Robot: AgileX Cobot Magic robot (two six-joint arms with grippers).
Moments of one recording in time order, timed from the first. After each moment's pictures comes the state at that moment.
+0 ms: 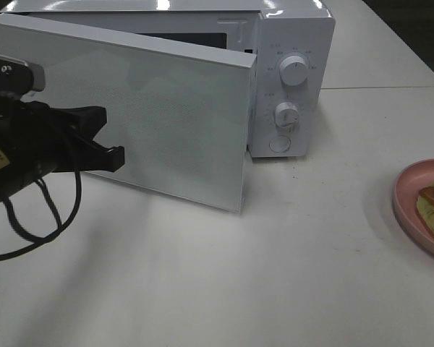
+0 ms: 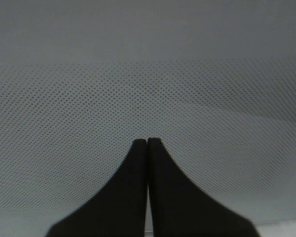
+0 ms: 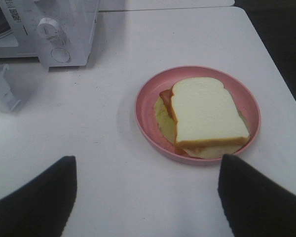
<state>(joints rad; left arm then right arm) -0.58 1.63 -0.46 -0.17 -0.86 0.08 0.00 0.00 -0.51 -0.03 1.04 0.04</state>
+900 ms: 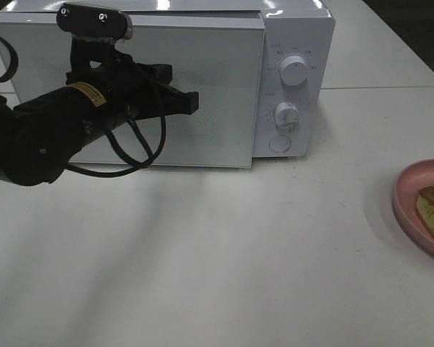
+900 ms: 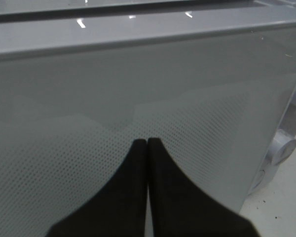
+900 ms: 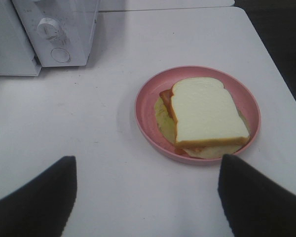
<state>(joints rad) -0.66 1.84 -0.85 -0.25 -0.73 0.10 0.00 0.00 -0.51 -0.03 1.04 0.04</state>
